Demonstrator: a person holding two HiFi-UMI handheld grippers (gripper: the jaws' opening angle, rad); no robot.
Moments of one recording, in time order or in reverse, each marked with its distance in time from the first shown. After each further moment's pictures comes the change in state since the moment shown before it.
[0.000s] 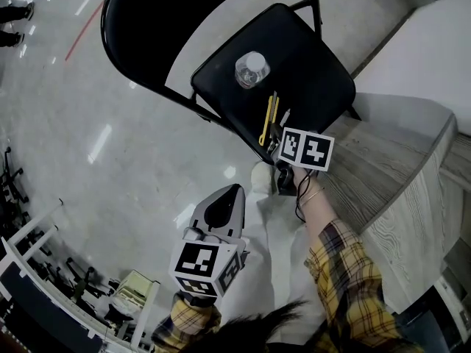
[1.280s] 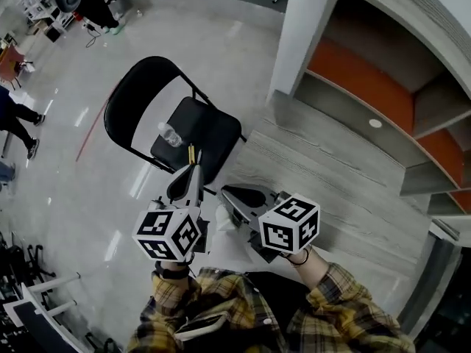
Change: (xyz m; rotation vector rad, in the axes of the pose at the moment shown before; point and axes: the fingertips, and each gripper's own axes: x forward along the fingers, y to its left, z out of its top) left arm -0.191 -0.339 0.086 0.356 -0.340 -0.176; right arm -0.568 0.075 -0.075 -0.256 -0.538 0.597
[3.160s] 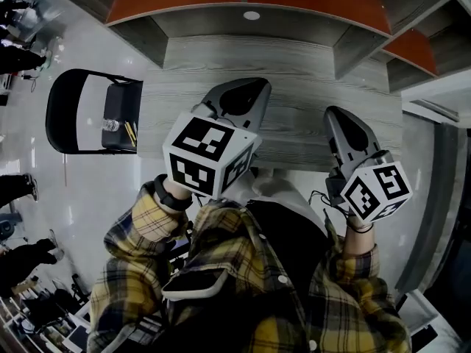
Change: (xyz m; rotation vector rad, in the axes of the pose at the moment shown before) left arm 0.069 -0.465 -0.069 0.430 0.195 -0.693; right arm -0.502 -0.109 -0.009 -0.110 -0.415 -0.837
